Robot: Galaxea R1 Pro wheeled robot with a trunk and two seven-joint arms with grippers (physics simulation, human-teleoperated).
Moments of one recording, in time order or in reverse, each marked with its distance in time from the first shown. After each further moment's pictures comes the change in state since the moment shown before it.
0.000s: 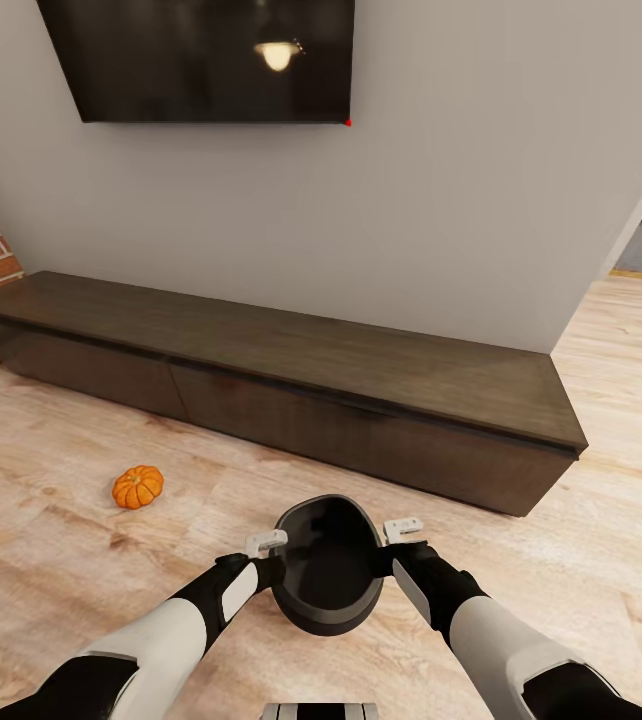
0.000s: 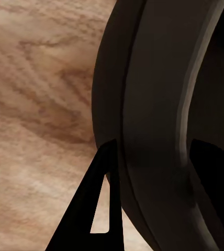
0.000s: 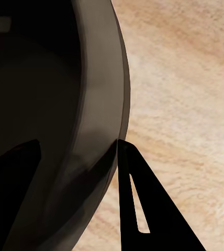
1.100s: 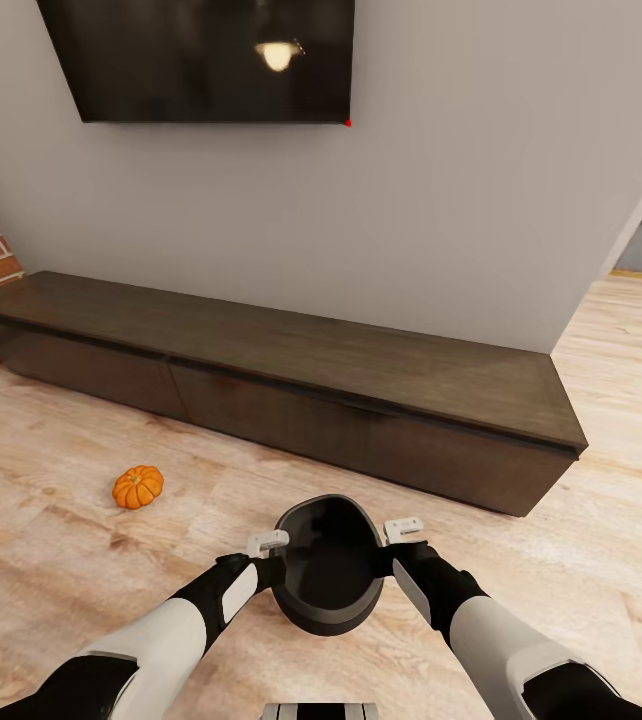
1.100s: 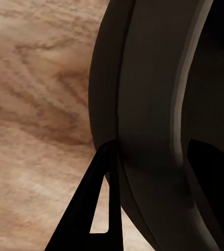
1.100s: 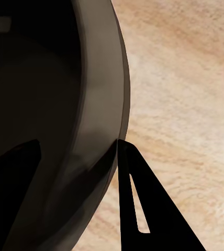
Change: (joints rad) left arm 0.000 0.001 -0.003 0.000 -0.032 0.002 -0.021; right arm 0.000 0.000 -0.002 0.000 0.000 0.002 -0.001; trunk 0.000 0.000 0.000
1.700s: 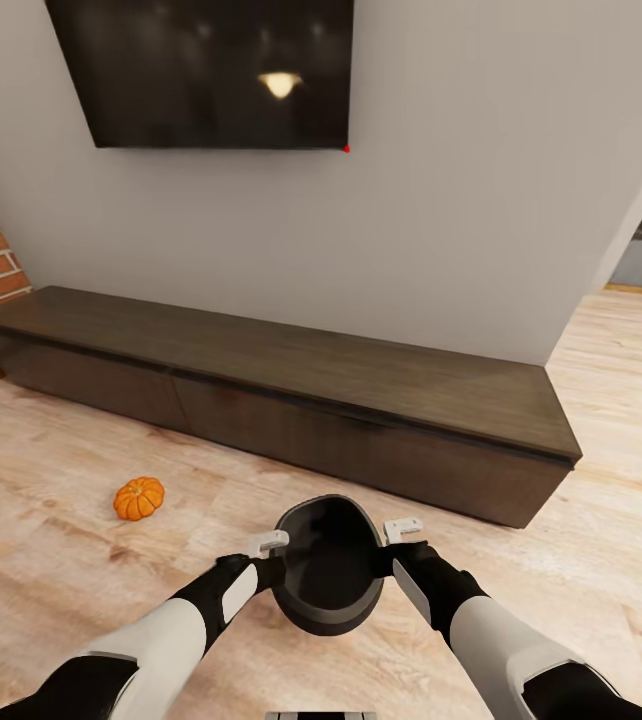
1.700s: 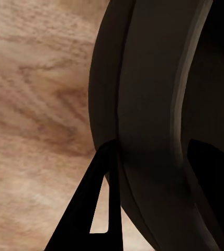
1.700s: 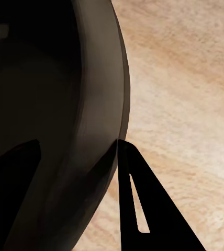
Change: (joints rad) left arm 0.001 0.000 0.001 0.001 0.000 -0.001 -0.001; right arm 0.000 0.000 0.000 0.000 0.001 0.000 0.000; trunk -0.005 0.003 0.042
